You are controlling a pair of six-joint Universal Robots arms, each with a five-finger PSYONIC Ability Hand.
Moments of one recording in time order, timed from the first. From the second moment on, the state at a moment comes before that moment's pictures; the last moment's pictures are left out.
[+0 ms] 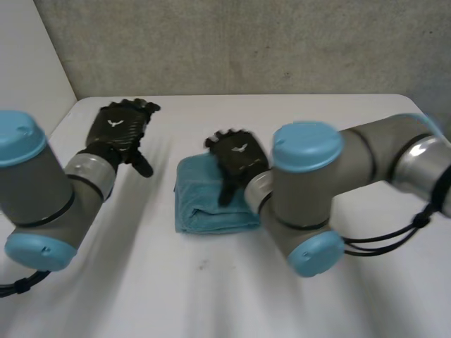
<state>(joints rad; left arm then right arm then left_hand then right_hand) 4.34 -1.92 -1.56 3.43 -1.51 3.30 2.31 -0.82 1.04 -0.03 1.57 3.02 0.21 0.21 0.22 0.21 0.05 0.21 0.22 0.22 0.24 0.07</state>
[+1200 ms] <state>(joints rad) 4.31 -1.58 -1.22 2.83 -1.51 3.16 1.86 -1.51 1.32 0.15 1.55 3.06 0.21 0.21 0.22 0.21 0.05 0.20 0.22 0.22 0.24 0.06</state>
